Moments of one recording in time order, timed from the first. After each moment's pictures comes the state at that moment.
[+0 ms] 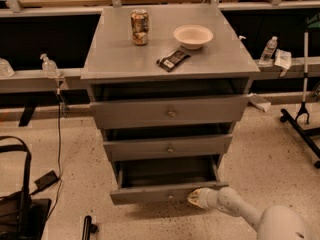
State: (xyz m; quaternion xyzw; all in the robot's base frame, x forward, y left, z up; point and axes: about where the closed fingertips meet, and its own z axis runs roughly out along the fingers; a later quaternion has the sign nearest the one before) arm 0.619 -0.189 0.122 -0.64 0.68 0.04 0.36
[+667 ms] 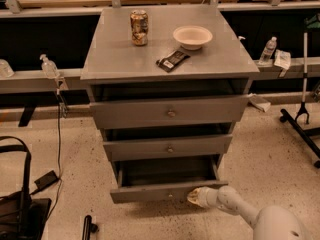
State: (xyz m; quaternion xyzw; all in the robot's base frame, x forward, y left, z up) arm 0.628 -0.187 0.116 -0.64 0.68 0.05 0.37
